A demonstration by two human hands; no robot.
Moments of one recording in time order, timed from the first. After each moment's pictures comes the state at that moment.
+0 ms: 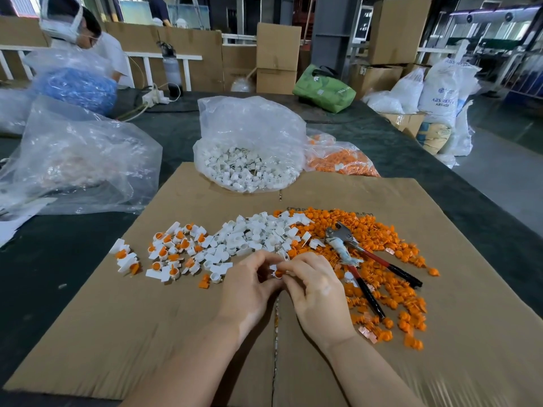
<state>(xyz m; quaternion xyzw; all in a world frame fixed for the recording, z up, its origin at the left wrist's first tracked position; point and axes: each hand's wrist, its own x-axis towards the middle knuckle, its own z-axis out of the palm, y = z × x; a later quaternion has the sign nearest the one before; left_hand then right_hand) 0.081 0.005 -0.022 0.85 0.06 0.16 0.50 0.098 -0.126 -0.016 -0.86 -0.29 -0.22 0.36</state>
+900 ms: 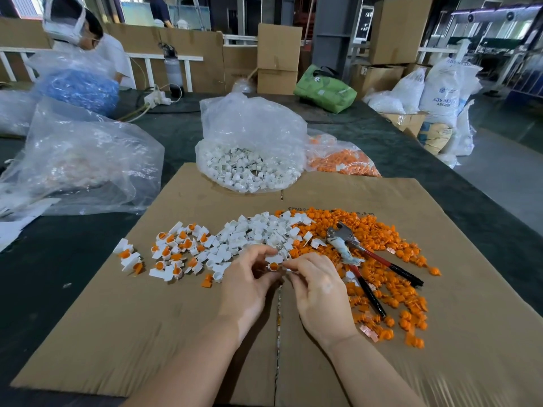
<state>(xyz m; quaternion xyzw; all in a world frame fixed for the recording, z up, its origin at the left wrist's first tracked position) 0.079 0.005 -0.022 0.80 0.08 0.18 0.57 0.098 -0.126 -0.018 -0.87 -0.28 -0.22 0.34</state>
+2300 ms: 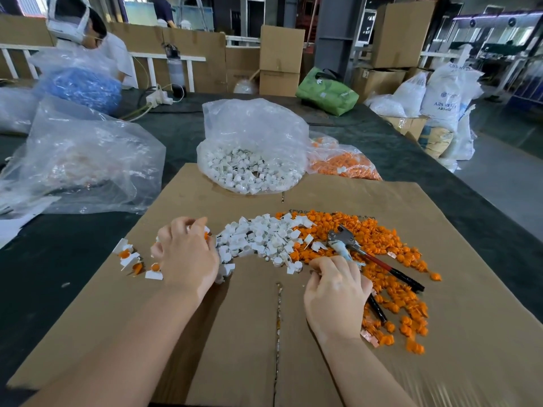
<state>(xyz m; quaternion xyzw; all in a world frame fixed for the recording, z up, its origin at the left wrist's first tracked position) 0.096 0.078 -0.004 0.92 0.28 0.21 0.15 0.102 -0.121 -0.027 -0.92 -0.05 -0.29 0.25</state>
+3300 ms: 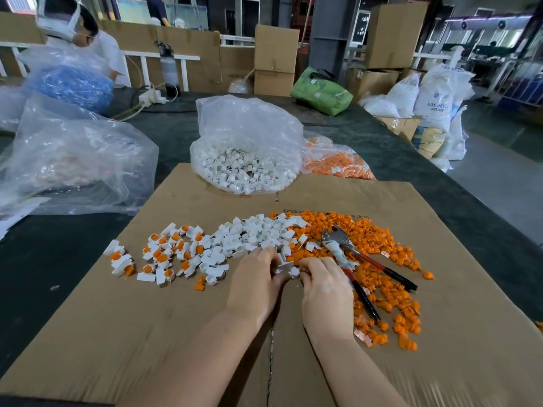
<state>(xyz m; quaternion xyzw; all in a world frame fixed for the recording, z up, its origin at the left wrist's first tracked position) 0.102 -0.008 -0.022 0.94 0.07 0.16 0.30 0.106 -0.125 -0.031 -0.92 -0.12 -0.21 0.29</state>
